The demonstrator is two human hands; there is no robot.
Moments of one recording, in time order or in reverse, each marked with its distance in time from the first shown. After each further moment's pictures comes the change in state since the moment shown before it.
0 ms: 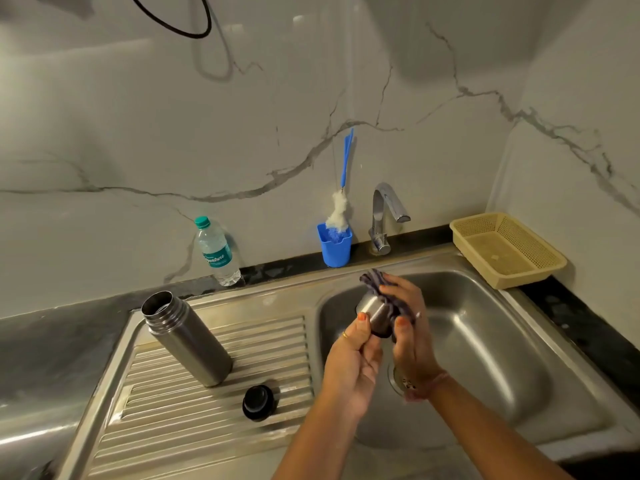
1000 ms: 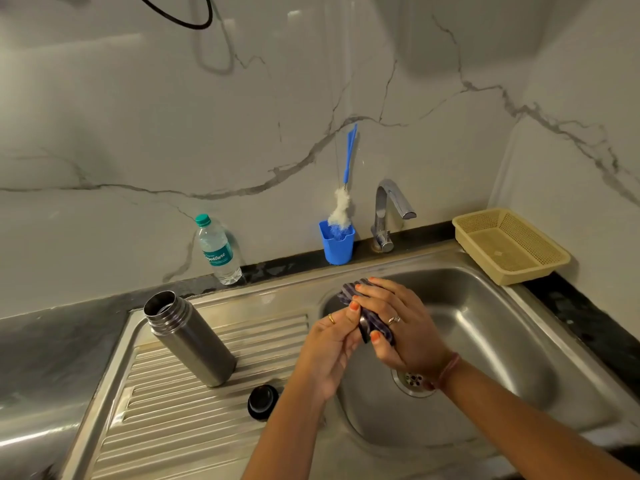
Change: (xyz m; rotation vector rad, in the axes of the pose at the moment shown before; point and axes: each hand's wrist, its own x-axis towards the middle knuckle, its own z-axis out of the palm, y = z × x) left_hand 0.015 0.038 -0.031 0.235 -0.165 0.098; right_hand 0.015 -0.010 -0.005 -0.550 -0.362 -0.364
